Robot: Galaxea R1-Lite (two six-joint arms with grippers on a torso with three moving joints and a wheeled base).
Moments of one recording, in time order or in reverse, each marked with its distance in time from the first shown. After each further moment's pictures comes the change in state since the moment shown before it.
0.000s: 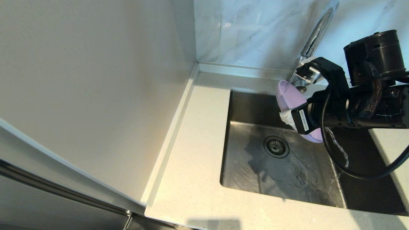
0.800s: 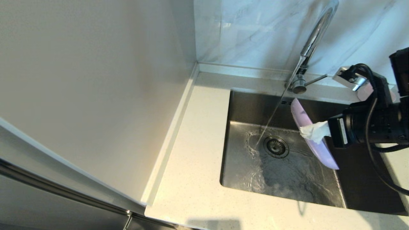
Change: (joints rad) left arm 0.000 0.000 0.000 0.000 0.000 0.000; right arm -0.132 -0.161 0.120 0.128 0.300 0.173
